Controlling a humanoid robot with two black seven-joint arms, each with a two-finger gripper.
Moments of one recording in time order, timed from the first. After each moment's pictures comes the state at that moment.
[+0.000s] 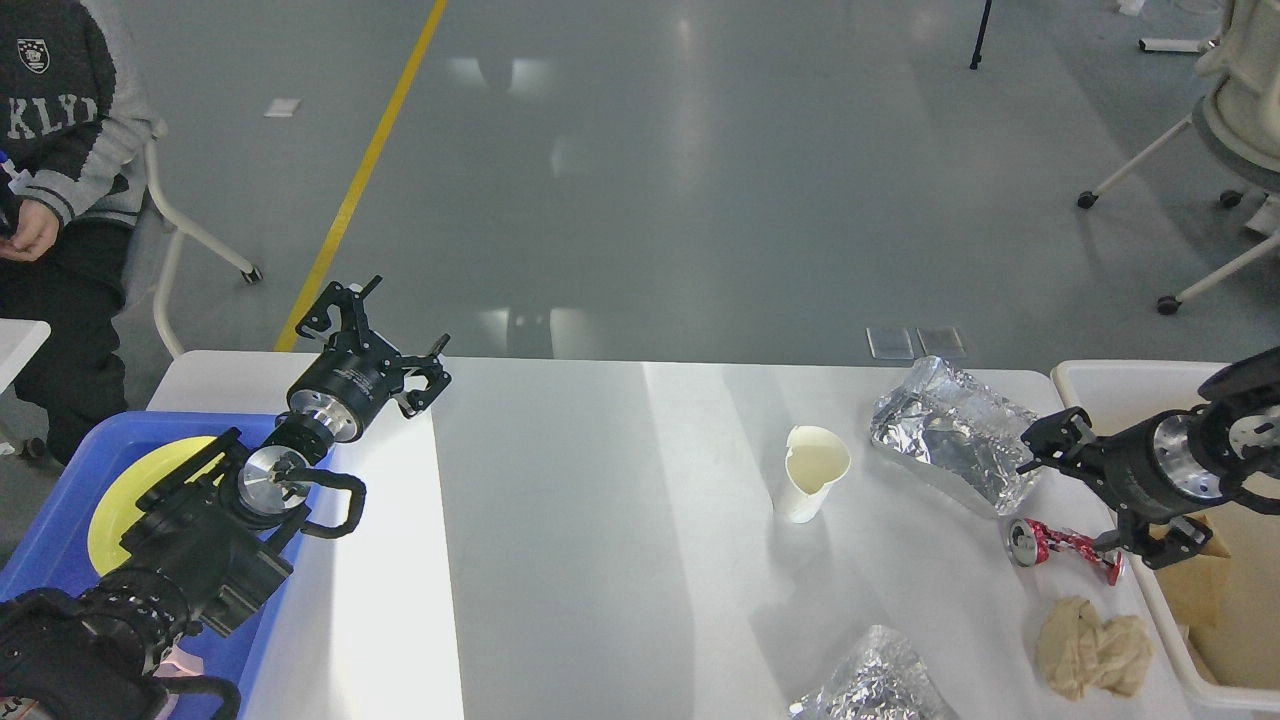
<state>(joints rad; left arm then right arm) -0.74 0.13 -0.87 -0.34 -0.10 -0.48 -0.10 1.60 -0.44 -1.51 1.19 0.57 0.38 0.07</state>
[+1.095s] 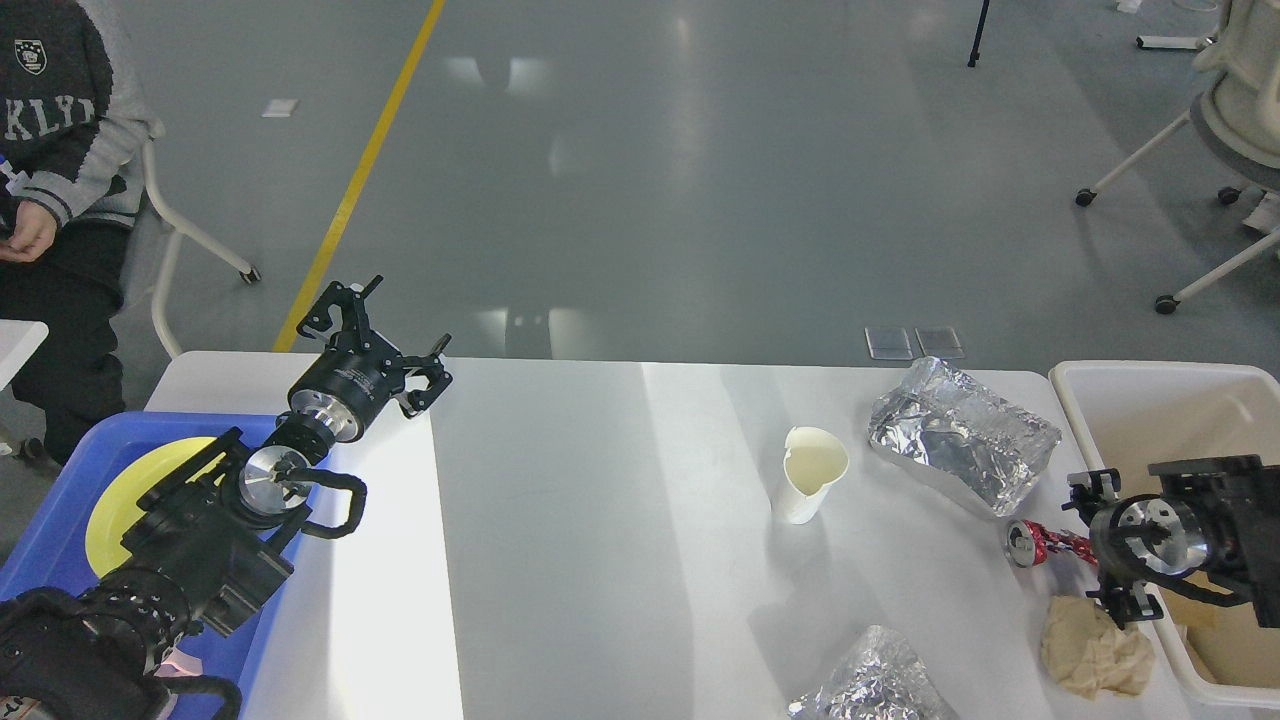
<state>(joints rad) -0.74 0.13 -0.87 -0.34 -0.10 -0.48 -0.10 1.08 -0.46 -1.02 0.75 0.86 0.00 -0.16</state>
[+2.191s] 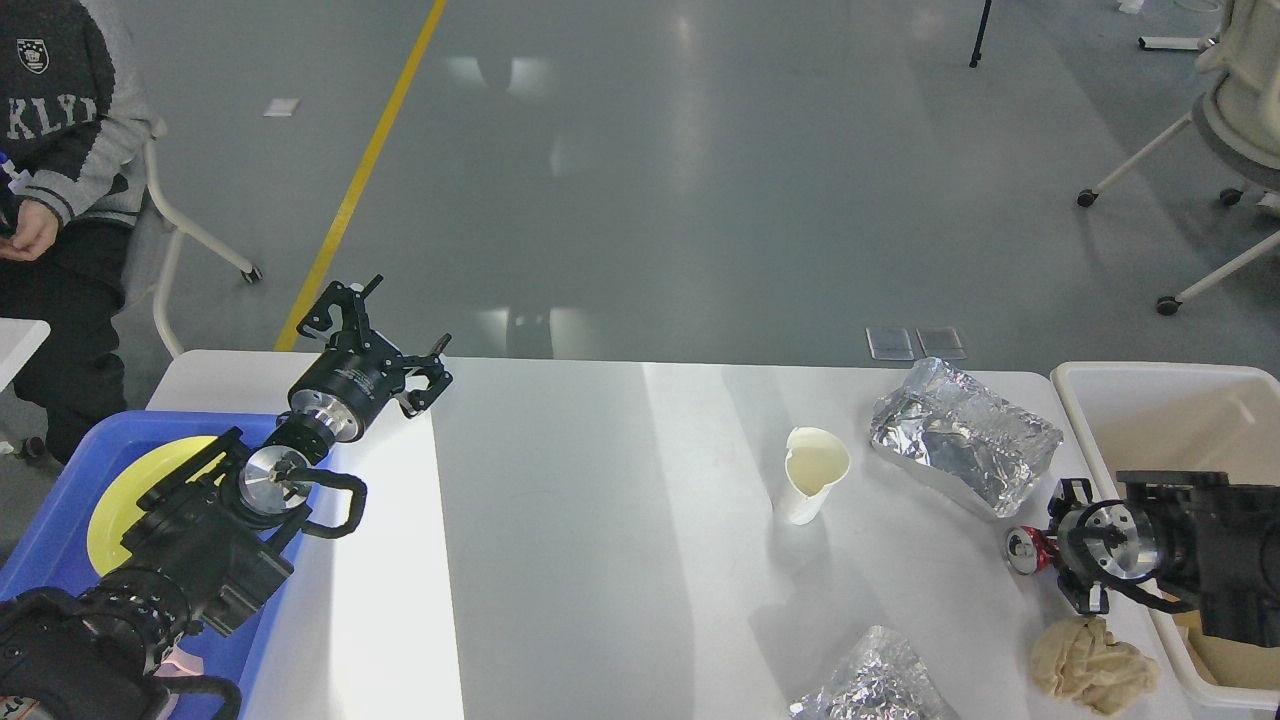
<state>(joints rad) -0.74 0.13 -0.87 -0.34 -0.10 -0.48 -0.10 0.99 -0.42 -0.86 0.67 0.86 -0.08 -0.16</state>
